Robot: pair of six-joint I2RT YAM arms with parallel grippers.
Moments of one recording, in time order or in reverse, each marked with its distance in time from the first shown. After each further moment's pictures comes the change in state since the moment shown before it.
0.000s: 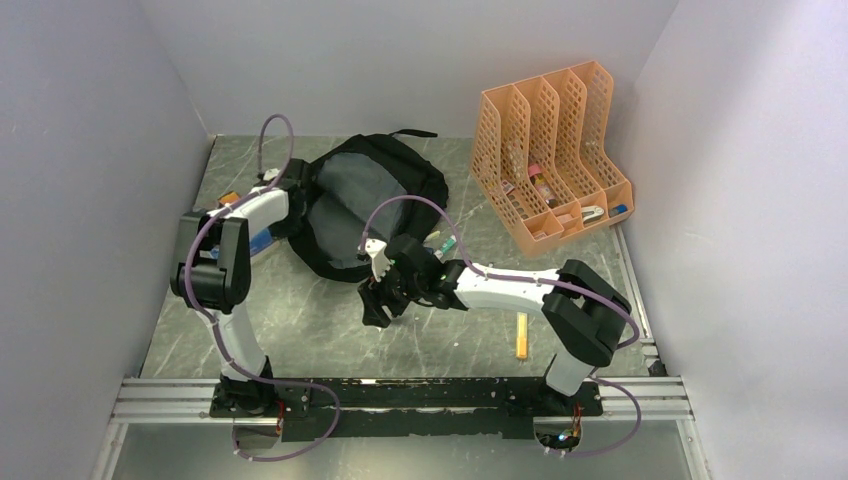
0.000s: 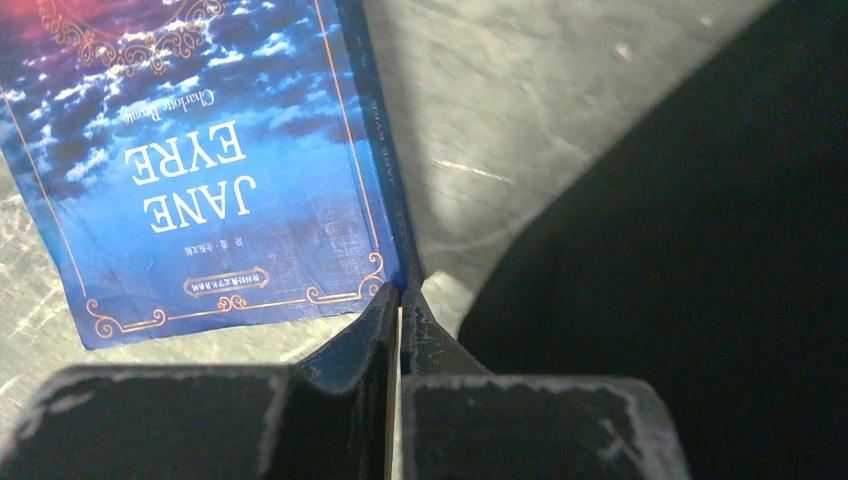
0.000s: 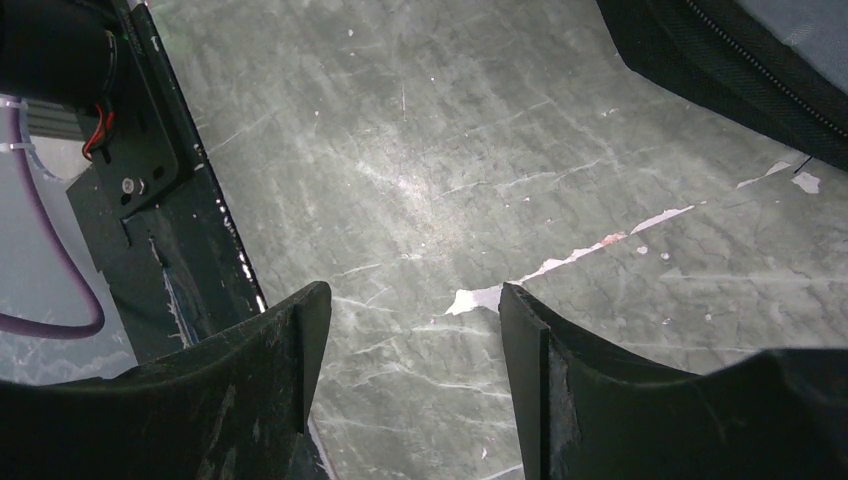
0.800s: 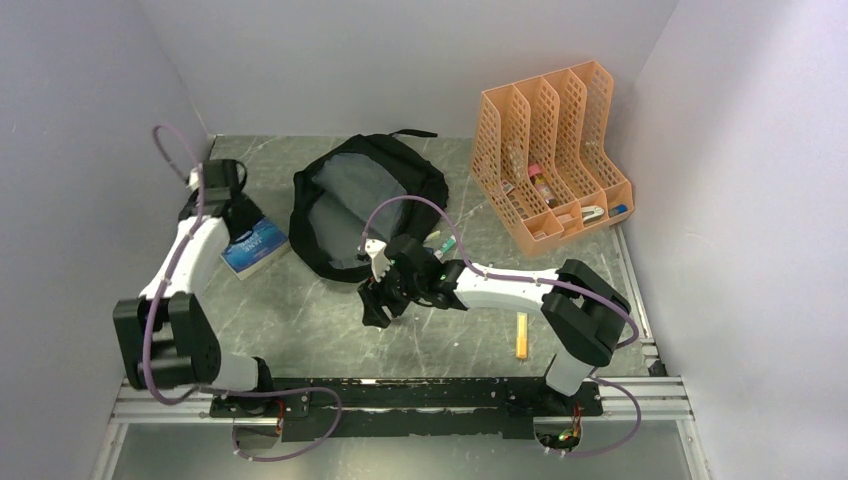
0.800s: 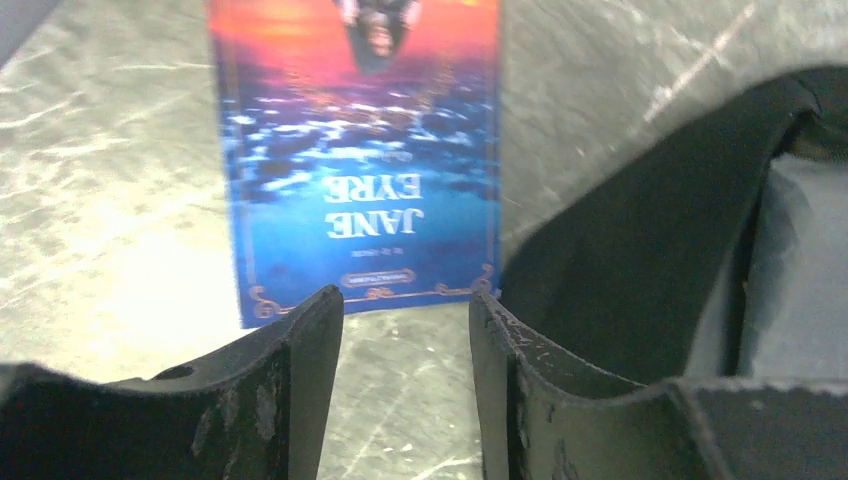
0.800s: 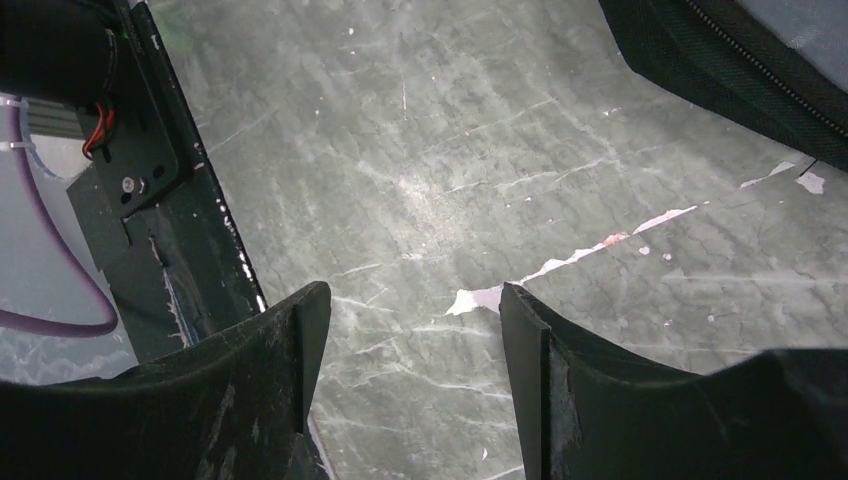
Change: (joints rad) left arm 0.210 -0.444 -0.163 0.050 0.268 -0.074; right arm 0.000 0.003 0.000 0.000 -0.002 0.000
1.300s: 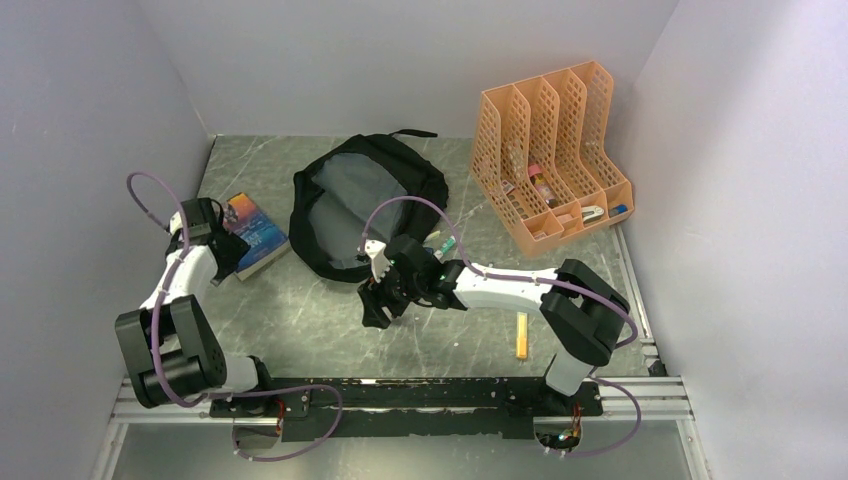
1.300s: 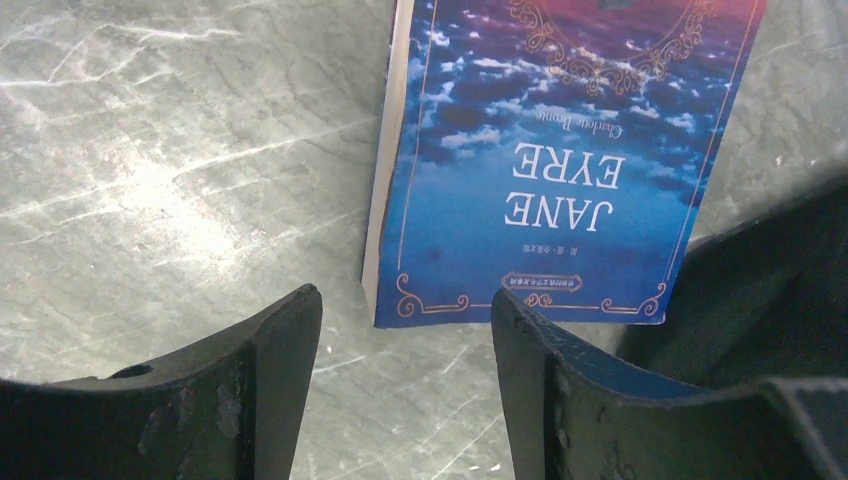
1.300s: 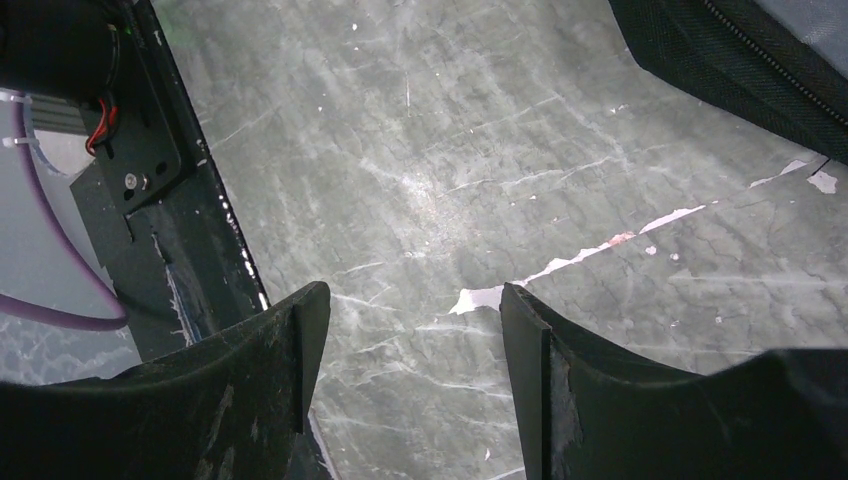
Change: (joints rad) left arm 0.251 -0.099 -0.297 0.120 0.113 -0.022; right arm 0.000 0.005 0.000 0.000 -0.012 0.001
